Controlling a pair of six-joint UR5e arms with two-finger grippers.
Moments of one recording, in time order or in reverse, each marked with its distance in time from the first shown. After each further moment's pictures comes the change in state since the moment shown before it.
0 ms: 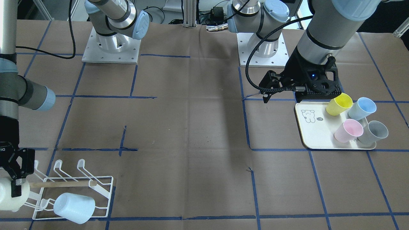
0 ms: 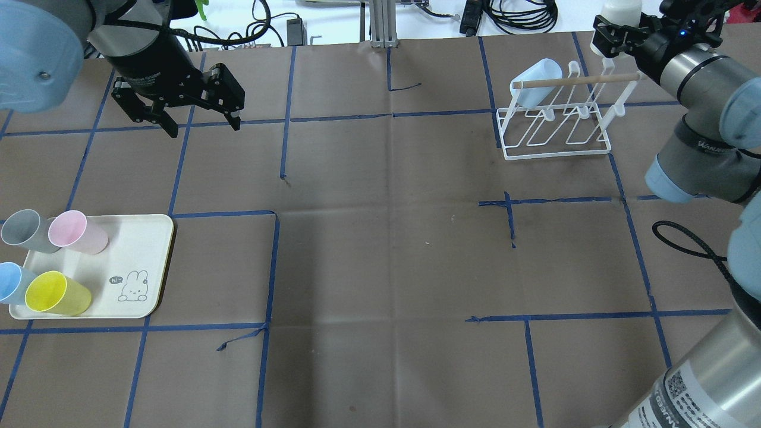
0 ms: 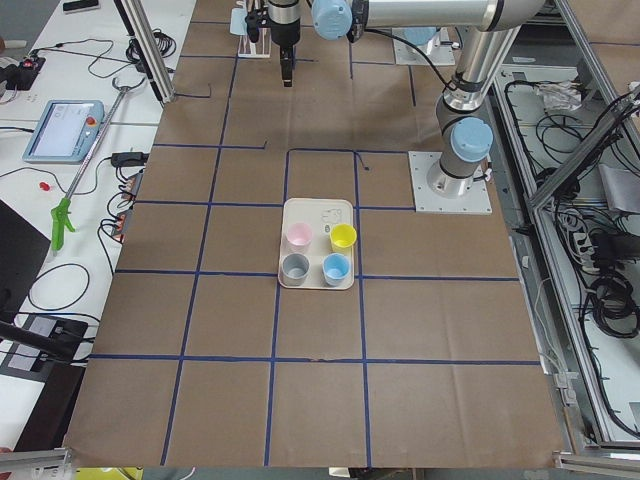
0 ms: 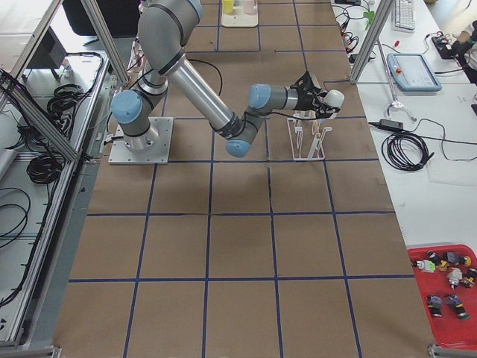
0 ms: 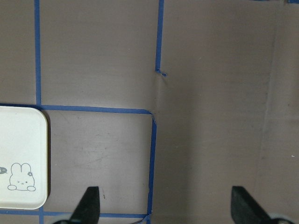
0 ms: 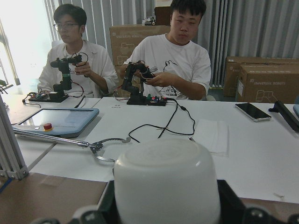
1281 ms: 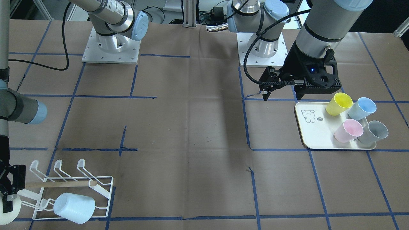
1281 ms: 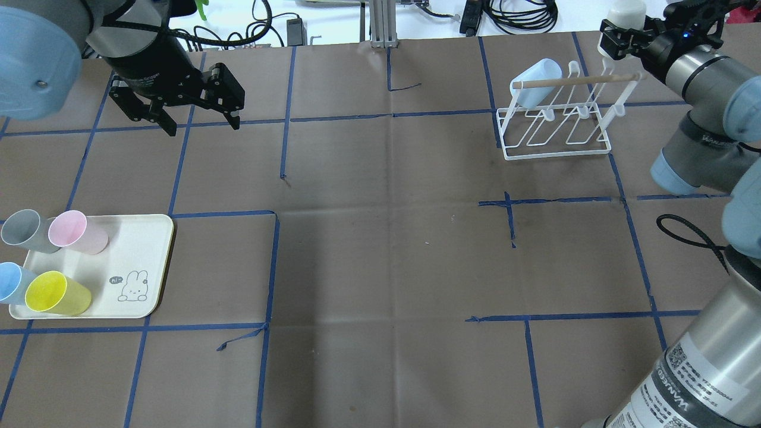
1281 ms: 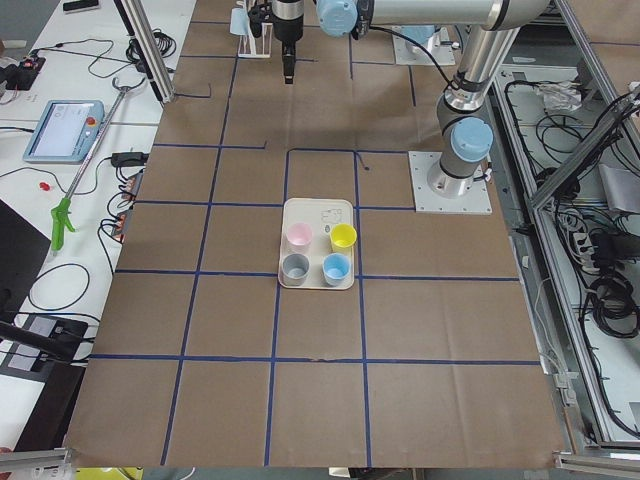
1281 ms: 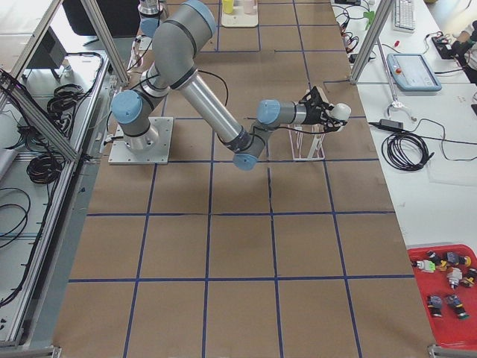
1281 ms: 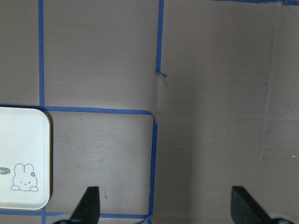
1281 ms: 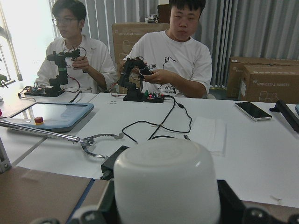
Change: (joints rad) left arm -0.009 0.014 -0.009 0.021 0.011 -0.002; right arm -0.017 0.099 -0.093 0.000 0.040 -0.029
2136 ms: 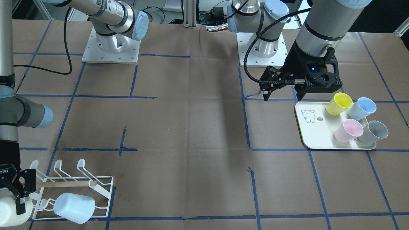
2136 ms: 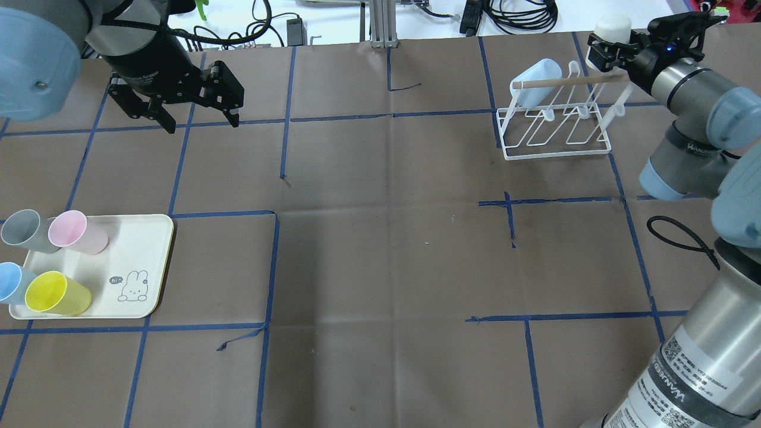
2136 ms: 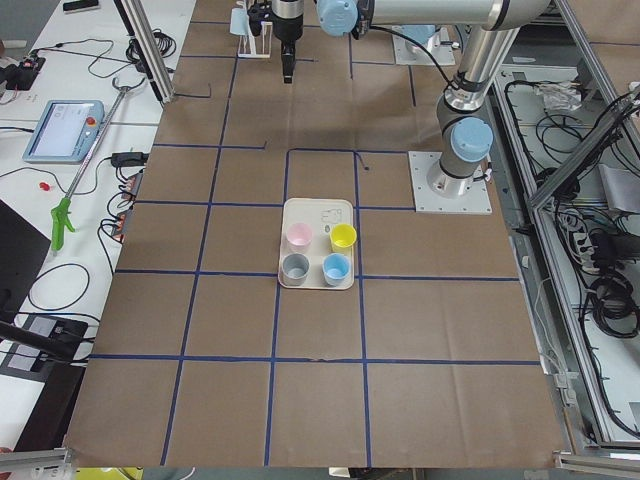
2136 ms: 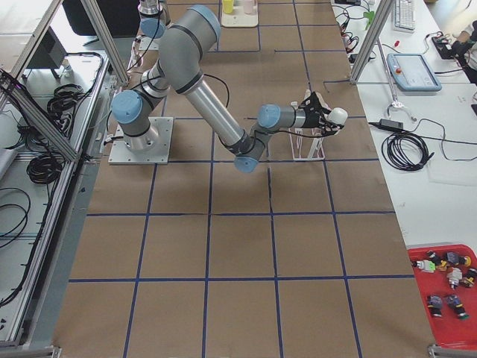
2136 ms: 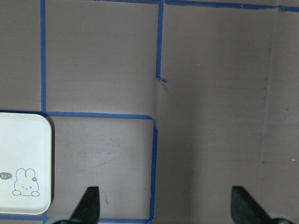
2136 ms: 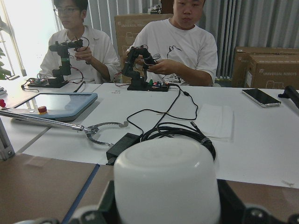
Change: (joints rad) left arm -0.001 0.003 -0.001 0.010 0.003 0.002; right arm 0.007 0.048 0.008 -0.023 0.001 0.002
